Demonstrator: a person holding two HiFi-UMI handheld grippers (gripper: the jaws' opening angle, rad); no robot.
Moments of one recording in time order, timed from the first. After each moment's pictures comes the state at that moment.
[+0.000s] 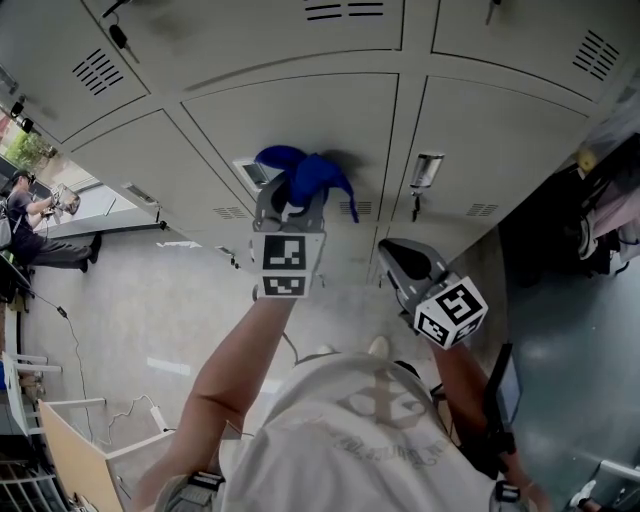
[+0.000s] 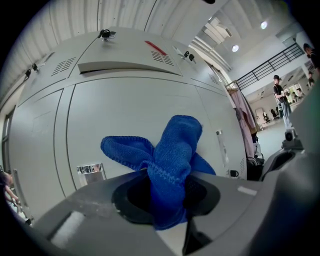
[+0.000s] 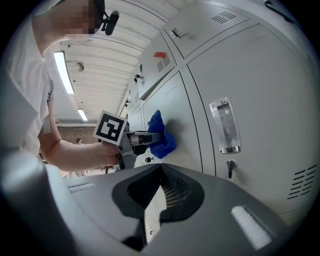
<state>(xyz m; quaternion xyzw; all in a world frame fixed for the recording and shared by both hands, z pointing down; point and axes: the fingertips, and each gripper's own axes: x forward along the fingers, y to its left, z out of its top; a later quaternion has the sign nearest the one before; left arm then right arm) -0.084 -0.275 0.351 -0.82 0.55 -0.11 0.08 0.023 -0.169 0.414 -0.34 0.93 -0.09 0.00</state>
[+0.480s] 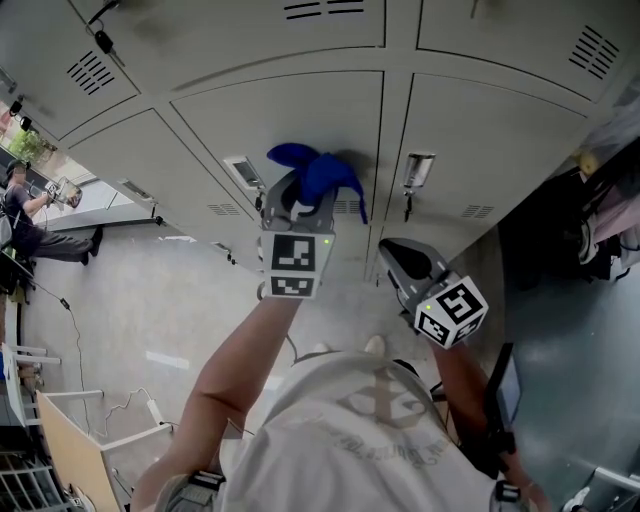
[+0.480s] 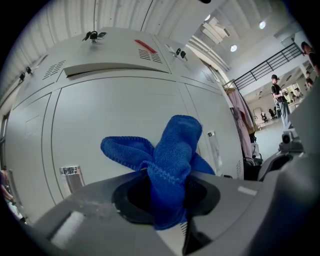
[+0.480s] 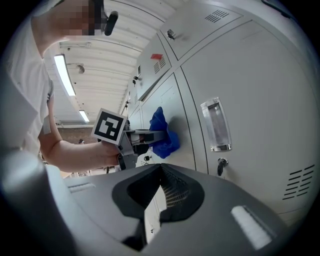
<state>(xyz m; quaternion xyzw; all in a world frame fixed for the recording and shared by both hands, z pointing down) -0.048 -0.274 0.353 -0.83 0.54 -0.12 0.09 0.043 -0.171 0.418 -0.33 0.94 -0.09 0.00</state>
